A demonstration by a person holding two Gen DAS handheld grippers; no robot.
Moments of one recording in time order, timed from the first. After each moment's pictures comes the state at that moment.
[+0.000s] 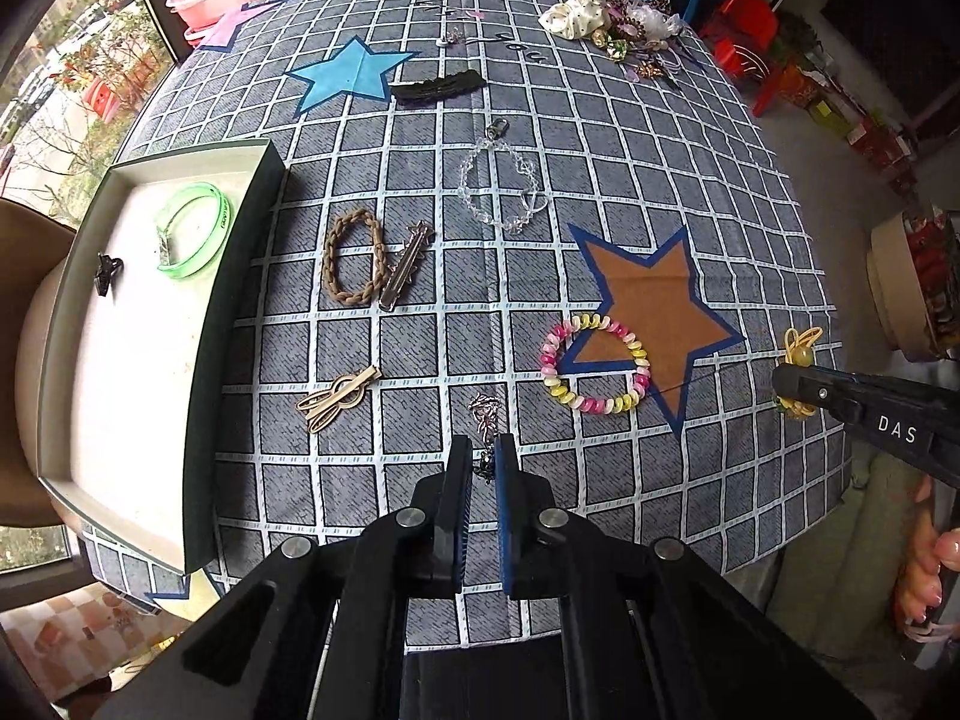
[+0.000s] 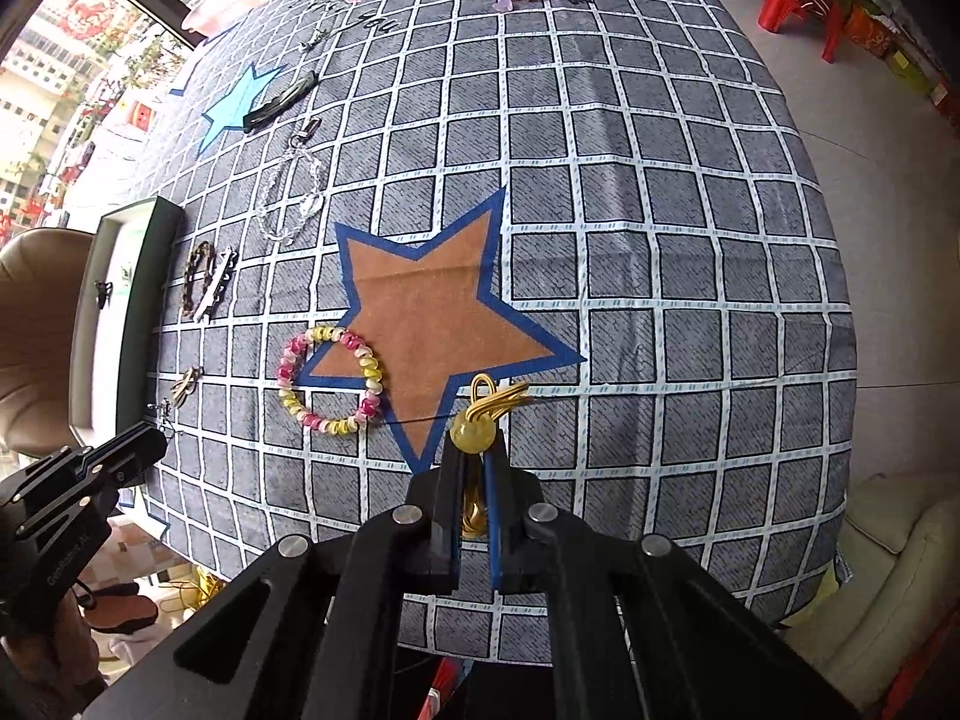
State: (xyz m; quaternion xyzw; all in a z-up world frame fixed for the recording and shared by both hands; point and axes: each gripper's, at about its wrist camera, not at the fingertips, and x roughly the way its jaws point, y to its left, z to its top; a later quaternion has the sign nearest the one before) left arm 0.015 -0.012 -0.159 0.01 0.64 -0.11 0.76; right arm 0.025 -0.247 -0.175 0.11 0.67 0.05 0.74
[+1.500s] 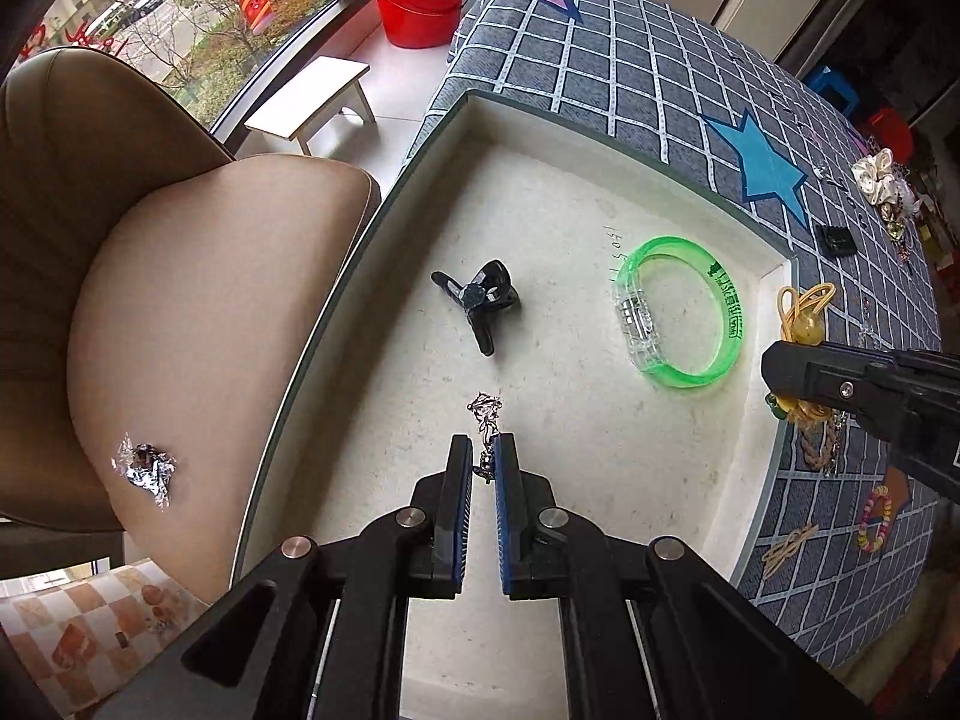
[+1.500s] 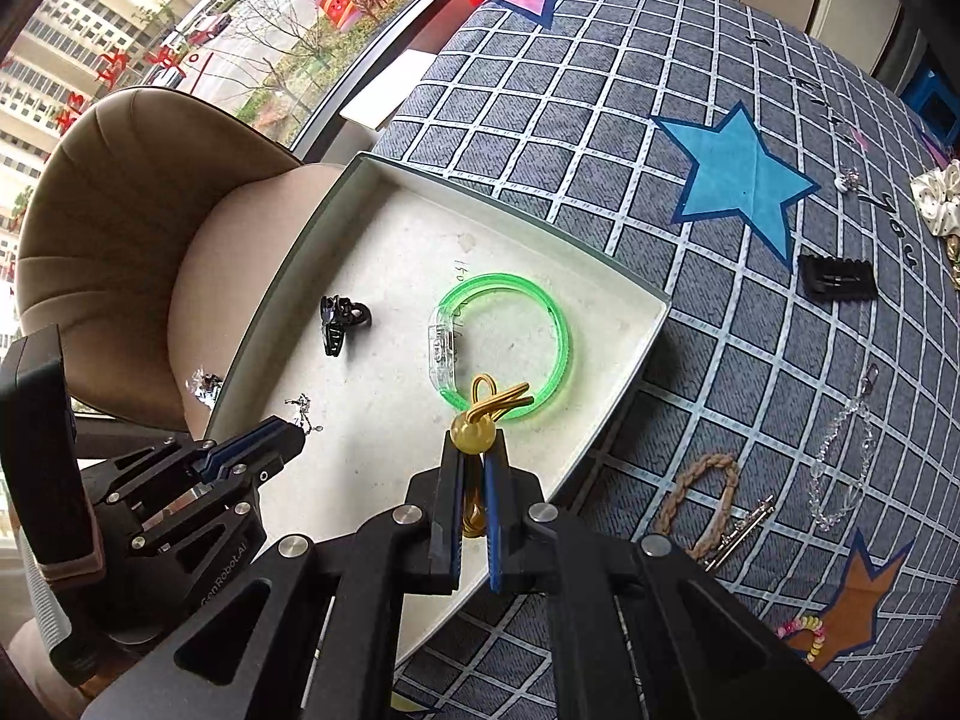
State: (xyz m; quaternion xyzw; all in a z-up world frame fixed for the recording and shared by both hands) left arm 0.127 0.261 -0.223 -0.06 0.64 0.02 0.77; right arm 0.178 0.107 -0.194 0.01 0.67 0.20 0.72
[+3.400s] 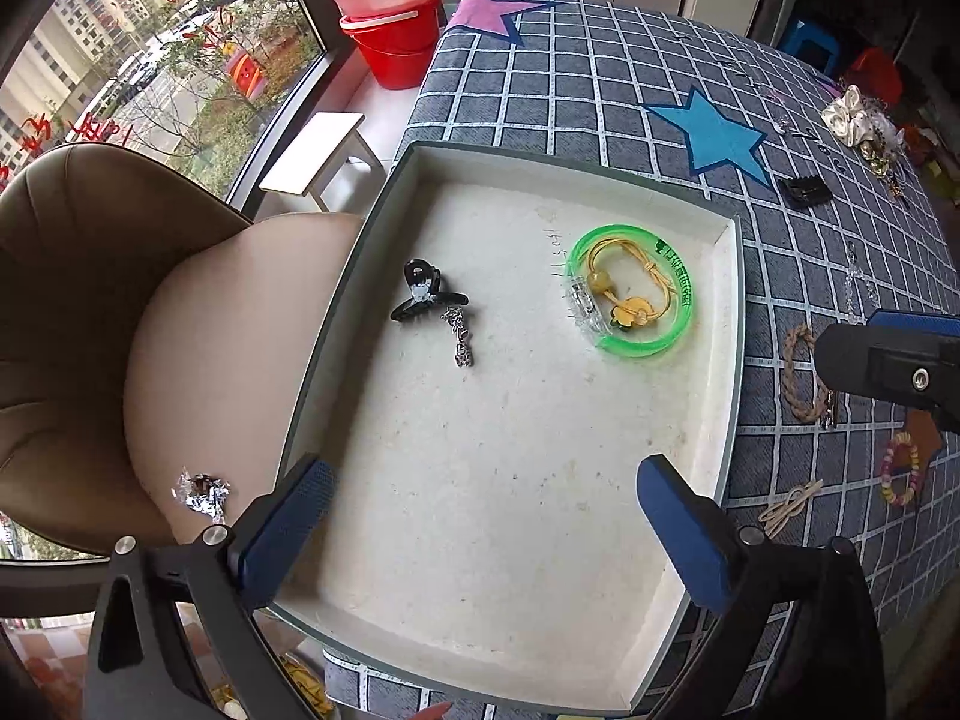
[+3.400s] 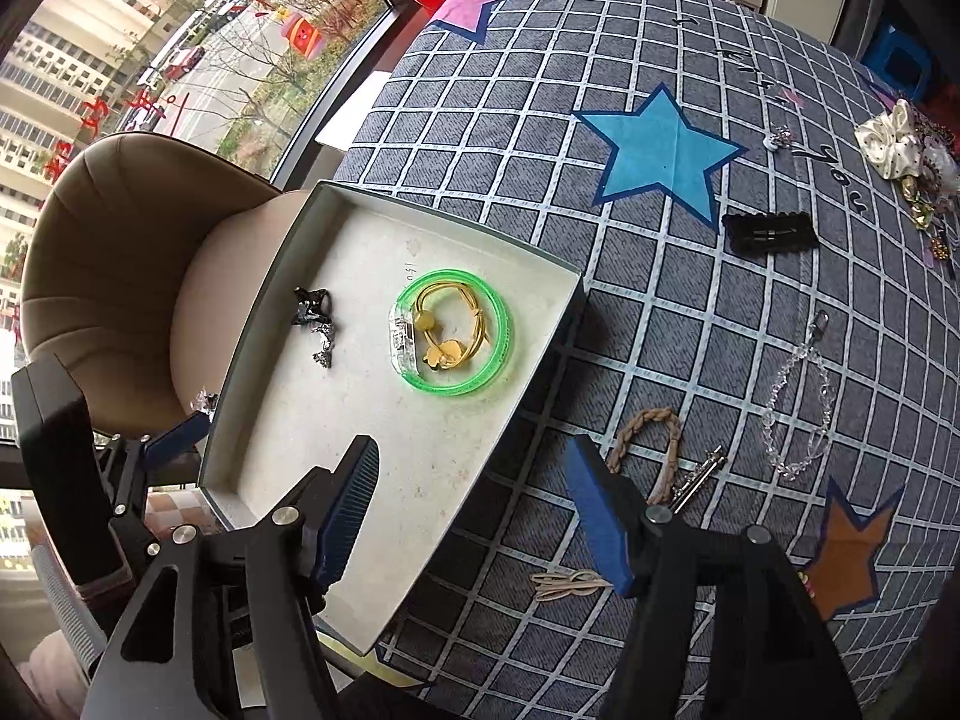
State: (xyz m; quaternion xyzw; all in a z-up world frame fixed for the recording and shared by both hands) left arm 0.098 0.211 -0.182 0.05 0.61 0.03 0.79; right arm 0.149 0.051 -0.159 0.05 0.66 0.17 0.73
